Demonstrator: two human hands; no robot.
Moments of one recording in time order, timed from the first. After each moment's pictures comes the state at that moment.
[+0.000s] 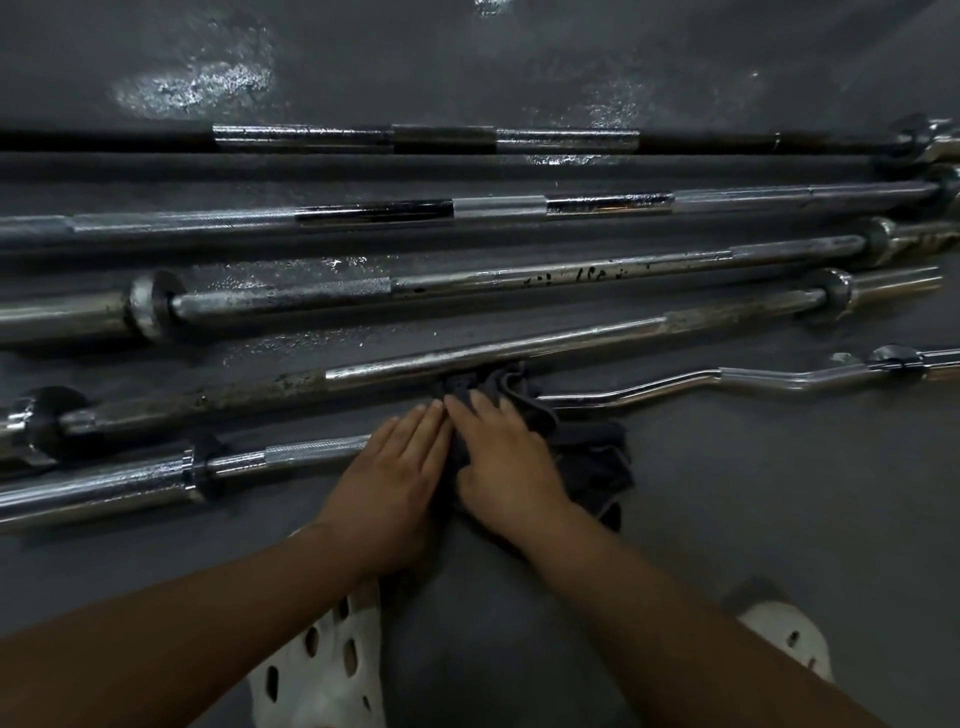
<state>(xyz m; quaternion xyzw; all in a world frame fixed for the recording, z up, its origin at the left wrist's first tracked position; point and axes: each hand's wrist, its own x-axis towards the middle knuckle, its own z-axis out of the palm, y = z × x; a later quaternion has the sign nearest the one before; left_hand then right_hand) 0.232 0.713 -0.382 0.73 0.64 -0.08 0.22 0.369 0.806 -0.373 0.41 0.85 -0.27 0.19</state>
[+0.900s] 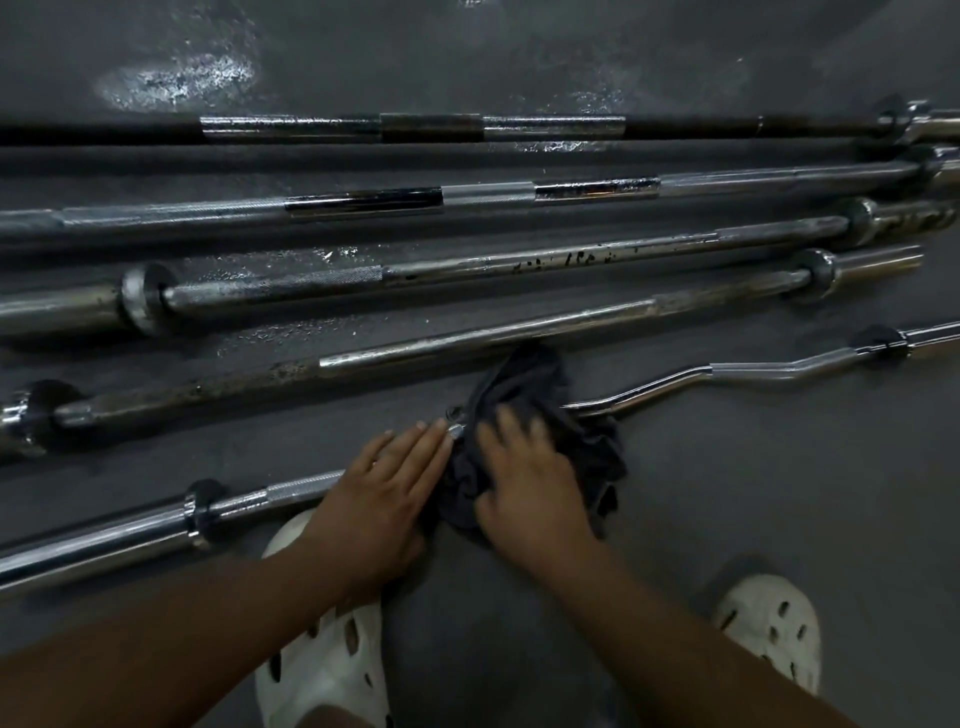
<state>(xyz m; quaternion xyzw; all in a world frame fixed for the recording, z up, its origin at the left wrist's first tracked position) 0.236 0.681 -0.389 0.76 0.61 -0.09 0.23 0.413 0.768 -0.379 0.47 0.85 -0.19 0.15</state>
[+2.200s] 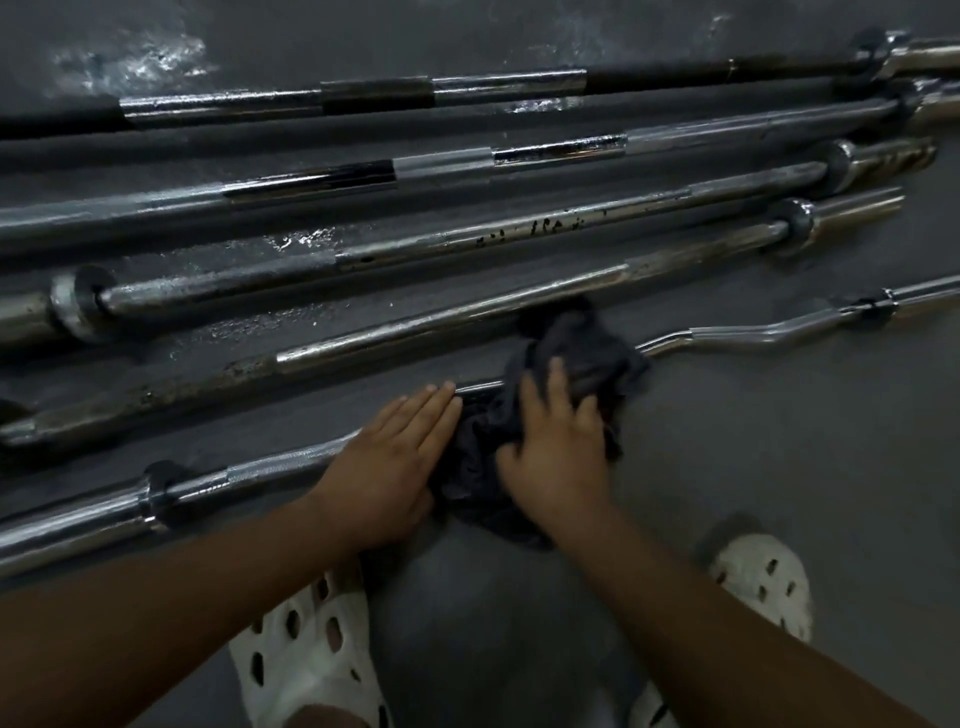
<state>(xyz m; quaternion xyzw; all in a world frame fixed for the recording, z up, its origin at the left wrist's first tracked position) 0.249 0.721 -0.399 0.79 0.57 -0.03 0.24 0.445 0.792 -0.380 0.61 0.77 -0.15 0.13</state>
